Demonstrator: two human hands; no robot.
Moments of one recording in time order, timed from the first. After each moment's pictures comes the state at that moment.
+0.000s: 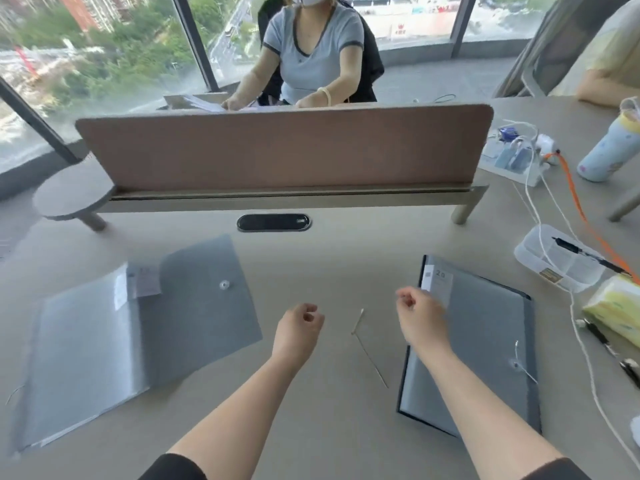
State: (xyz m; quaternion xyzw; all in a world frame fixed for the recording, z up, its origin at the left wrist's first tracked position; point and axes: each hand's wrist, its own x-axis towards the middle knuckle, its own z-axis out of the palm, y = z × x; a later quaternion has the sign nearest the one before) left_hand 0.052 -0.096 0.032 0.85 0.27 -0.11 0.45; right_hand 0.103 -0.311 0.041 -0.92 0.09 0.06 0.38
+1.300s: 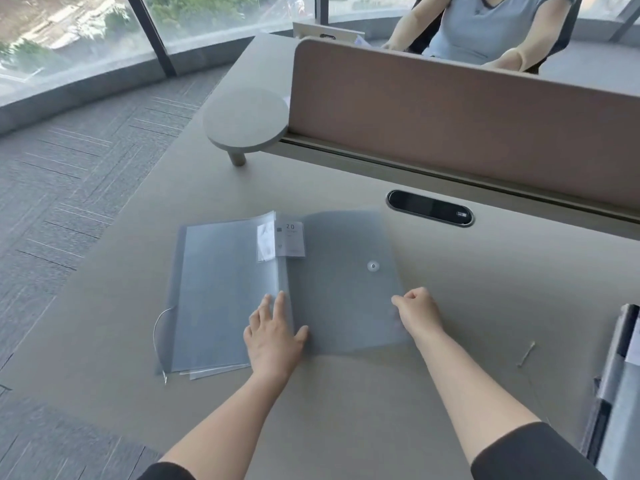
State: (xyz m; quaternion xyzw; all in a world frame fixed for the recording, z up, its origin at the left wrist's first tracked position) left_hand -0.071 0.197 -0.024 0.89 0.39 -0.09 0.20; right_hand 0.090 0.008 -0.012 -0.87 0.15 0.26 0.39
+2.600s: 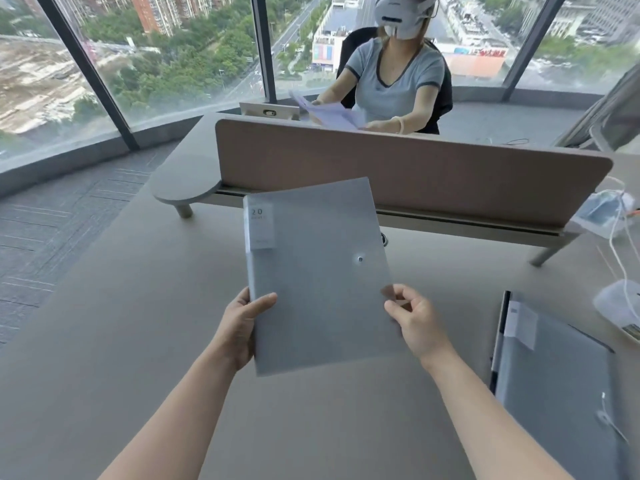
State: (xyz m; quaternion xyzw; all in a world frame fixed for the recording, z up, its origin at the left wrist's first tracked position) left_hand -0.025 0.147 0.097 0.49 0.28 0.02 0.83; right_hand 0.070 -0.124 0.102 -0.78 -0.01 0.17 0.60
